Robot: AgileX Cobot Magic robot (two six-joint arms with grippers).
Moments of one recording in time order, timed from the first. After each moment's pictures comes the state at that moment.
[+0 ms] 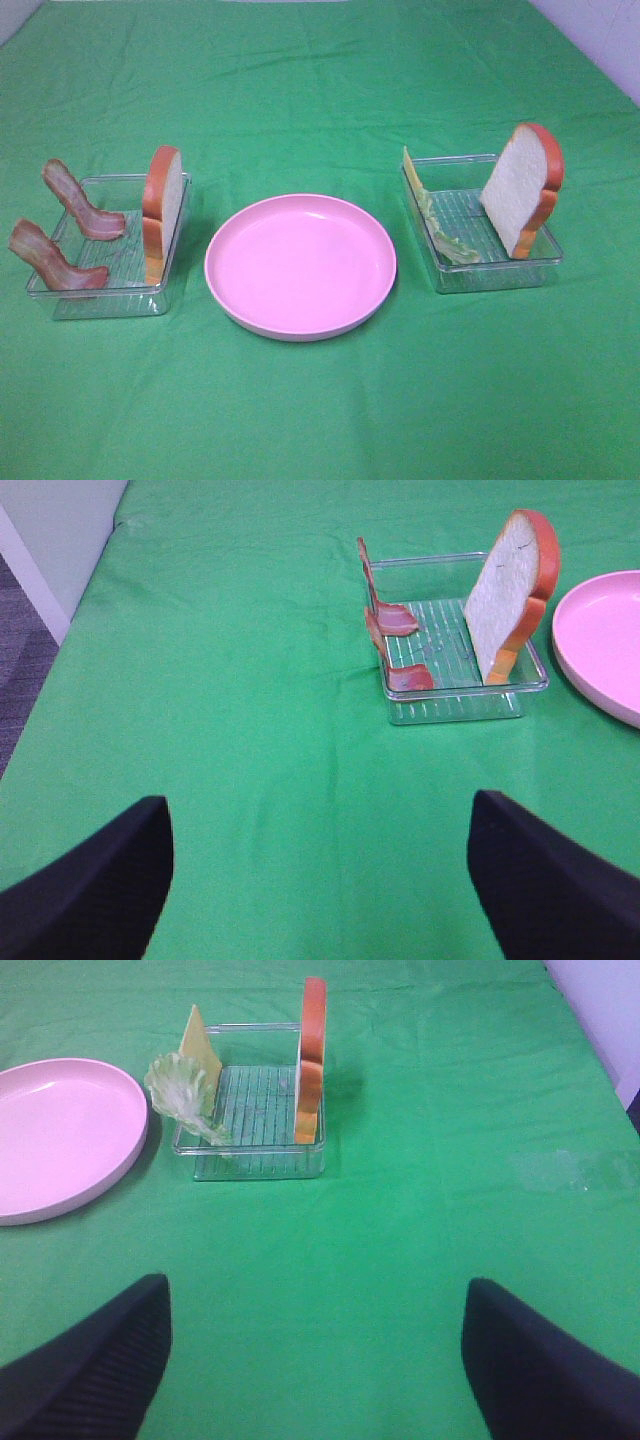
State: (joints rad) left arm 0.07 0.00 -0.50 -0.04 1.05 0.07; right arm -0.02 -0.01 -0.51 0.06 1.06 -0.05
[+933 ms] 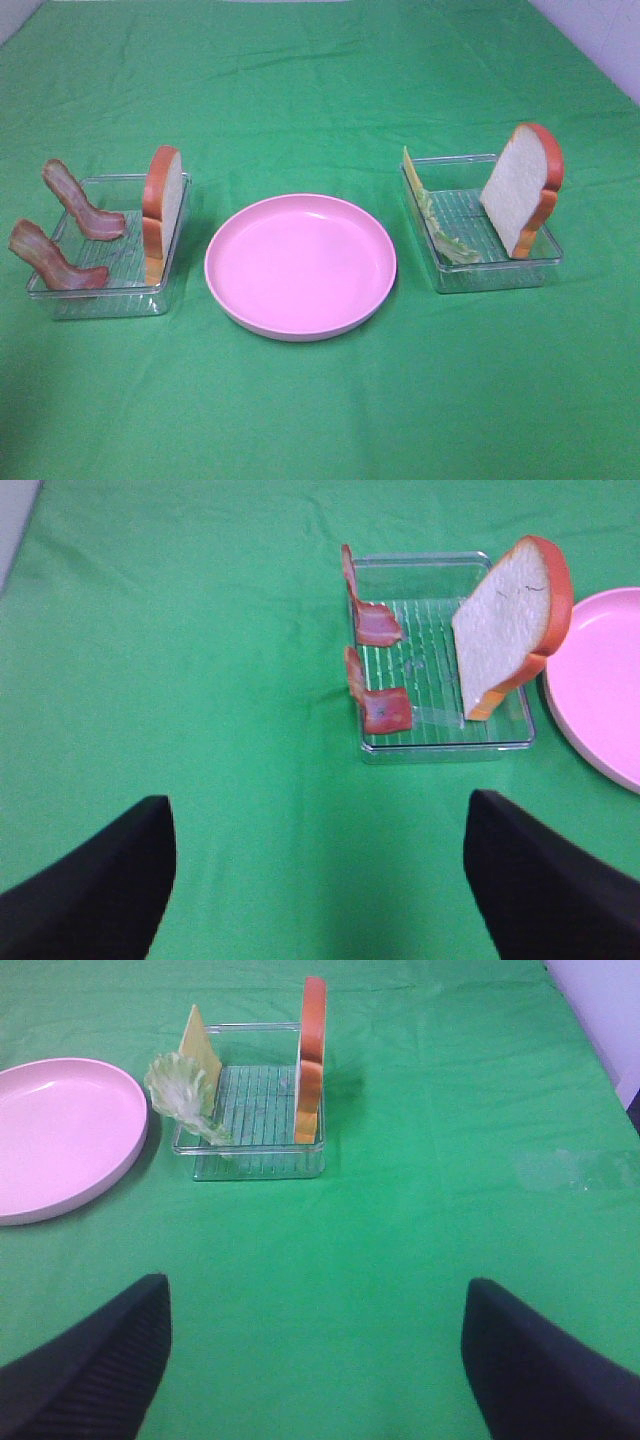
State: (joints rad) left arm 0.07 0.80 -0.79 -0.14 0.85 0.07; right arm -0.02 -0.01 -0.51 0.06 1.06 -0.05
